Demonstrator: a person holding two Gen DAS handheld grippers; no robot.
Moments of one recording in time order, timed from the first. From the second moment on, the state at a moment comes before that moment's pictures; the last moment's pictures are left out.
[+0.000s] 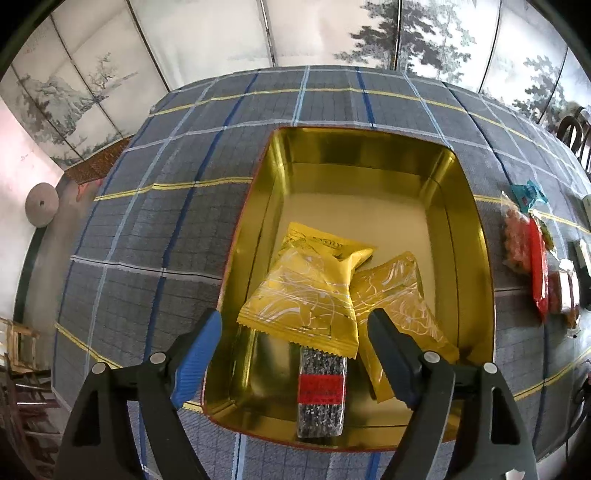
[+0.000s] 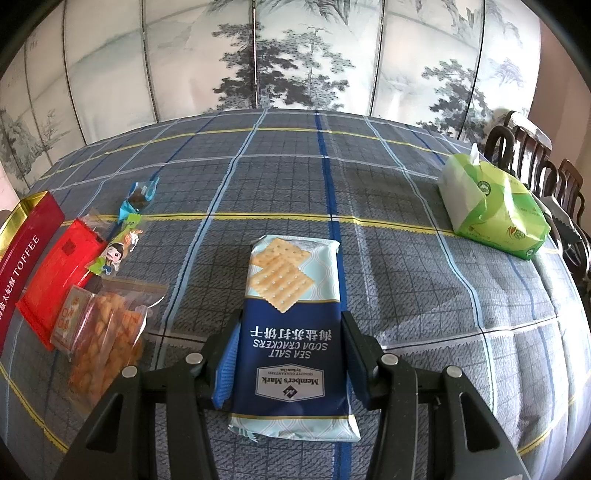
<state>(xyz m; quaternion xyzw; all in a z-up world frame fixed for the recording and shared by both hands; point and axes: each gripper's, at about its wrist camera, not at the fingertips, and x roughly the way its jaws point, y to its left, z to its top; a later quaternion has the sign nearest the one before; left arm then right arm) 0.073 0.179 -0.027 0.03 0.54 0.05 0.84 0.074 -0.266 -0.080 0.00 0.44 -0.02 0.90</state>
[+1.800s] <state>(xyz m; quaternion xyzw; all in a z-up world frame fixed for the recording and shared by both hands) -0.040 0.240 -0.002 -0.05 0.46 0.18 0.87 0.045 0.018 0.002 -0.04 0.41 0.20 0.89</state>
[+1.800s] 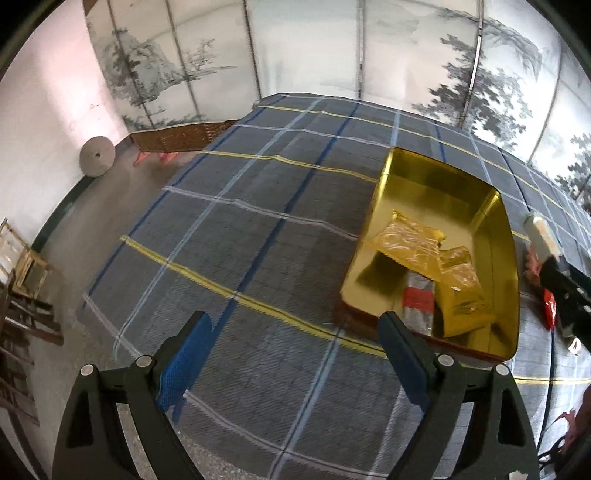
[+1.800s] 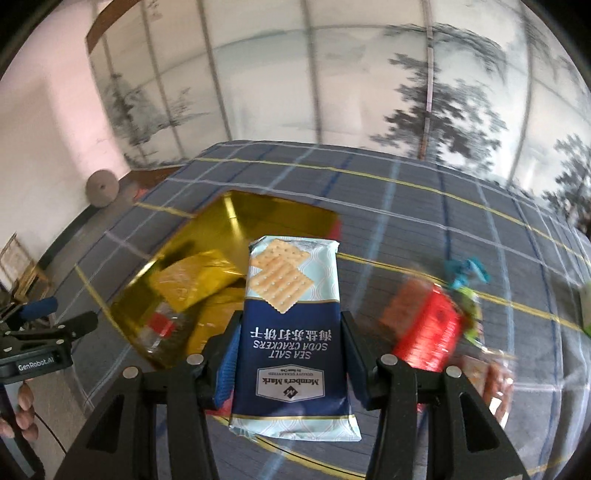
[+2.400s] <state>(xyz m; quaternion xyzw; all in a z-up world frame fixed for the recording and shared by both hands) -0.051 0.268 0.004 -0.07 0.46 0.21 0.86 0.052 0.082 -0.023 -0.07 0.43 0.23 0.87</state>
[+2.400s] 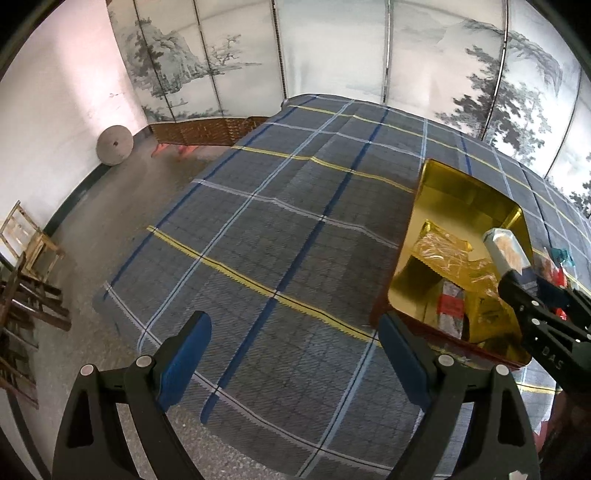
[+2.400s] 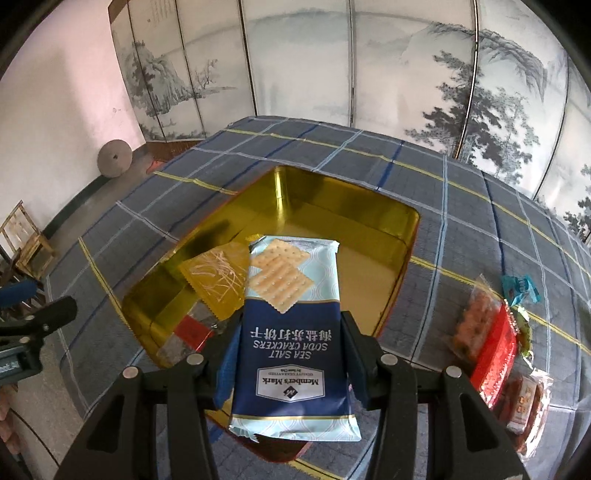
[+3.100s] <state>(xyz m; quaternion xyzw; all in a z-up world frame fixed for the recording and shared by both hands) -0.050 0.267 0.004 -0.07 0.47 0.21 0.85 0.068 0.114 -0.043 -0.09 0.44 0.23 0.87</state>
